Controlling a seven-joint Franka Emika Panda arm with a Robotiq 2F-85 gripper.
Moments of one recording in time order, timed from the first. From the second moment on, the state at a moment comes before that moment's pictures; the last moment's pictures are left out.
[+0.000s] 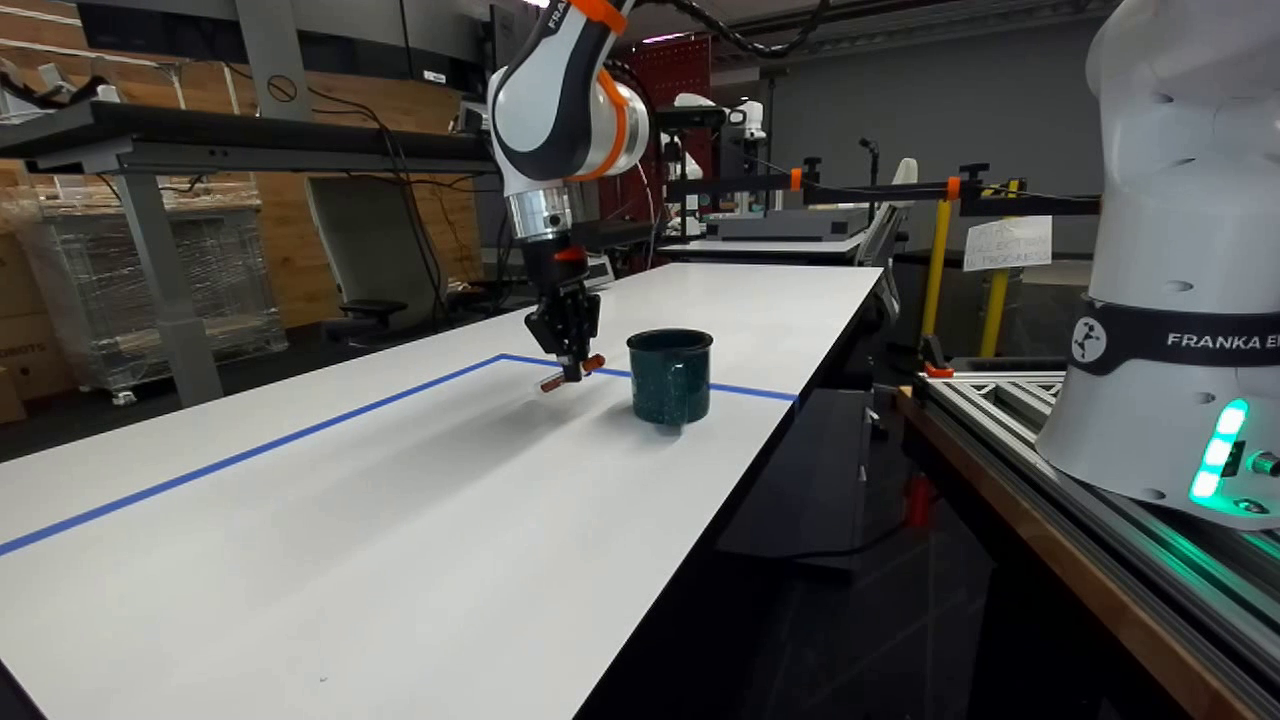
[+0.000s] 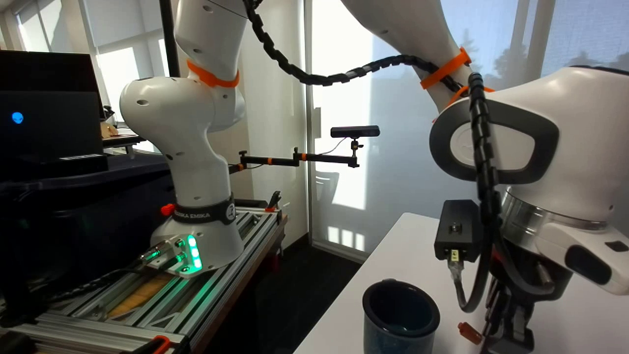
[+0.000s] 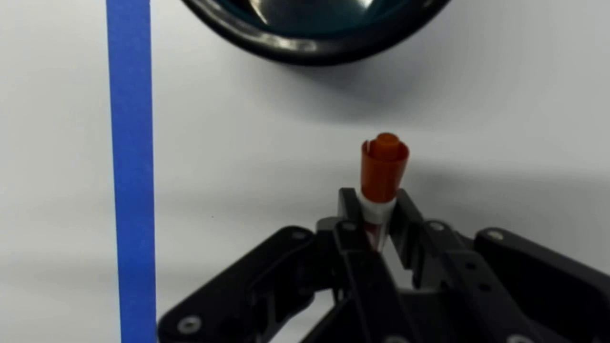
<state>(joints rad) -0.18 0.45 -0.15 -2.09 0.05 2.43 -0.04</state>
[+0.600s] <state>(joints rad) -0.18 0.39 -0.13 -2.07 0.05 2.35 -0.07</state>
